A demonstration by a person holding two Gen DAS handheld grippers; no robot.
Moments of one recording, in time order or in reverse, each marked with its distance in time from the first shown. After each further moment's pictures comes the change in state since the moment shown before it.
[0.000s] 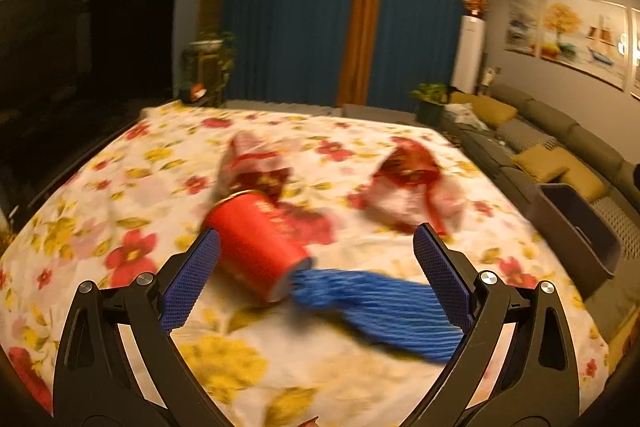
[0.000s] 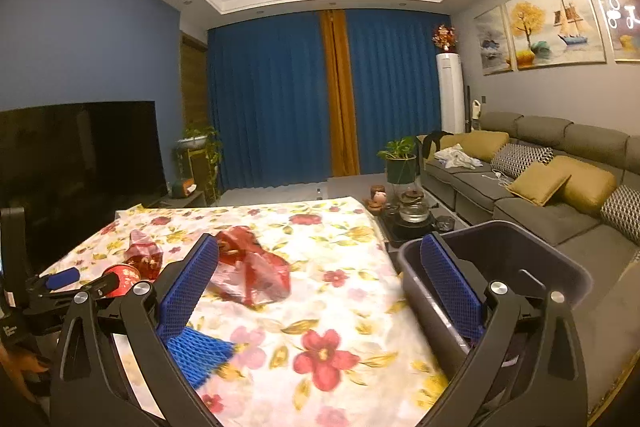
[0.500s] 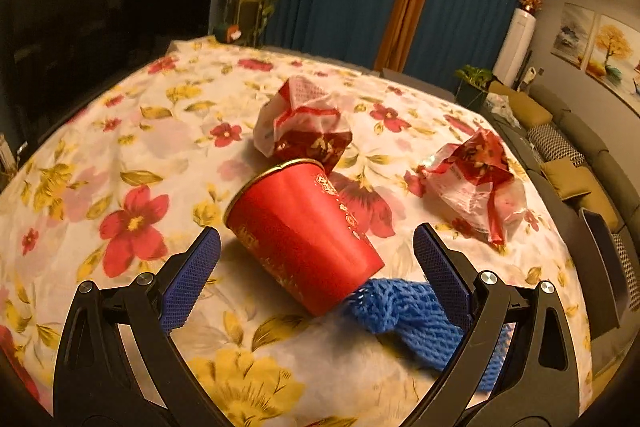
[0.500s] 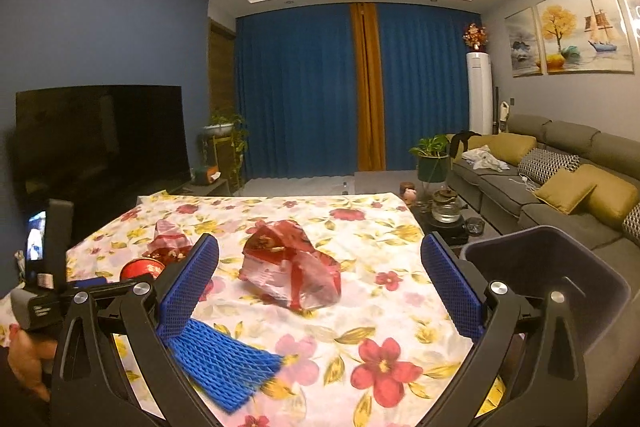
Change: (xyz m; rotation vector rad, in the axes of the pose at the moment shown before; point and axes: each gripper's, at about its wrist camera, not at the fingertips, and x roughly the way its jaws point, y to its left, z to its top) left arm 0.060 0.035 0.005 -0.161 0.184 0.070; right arm 0.031 0.046 -0.002 -0.052 0.029 0.087
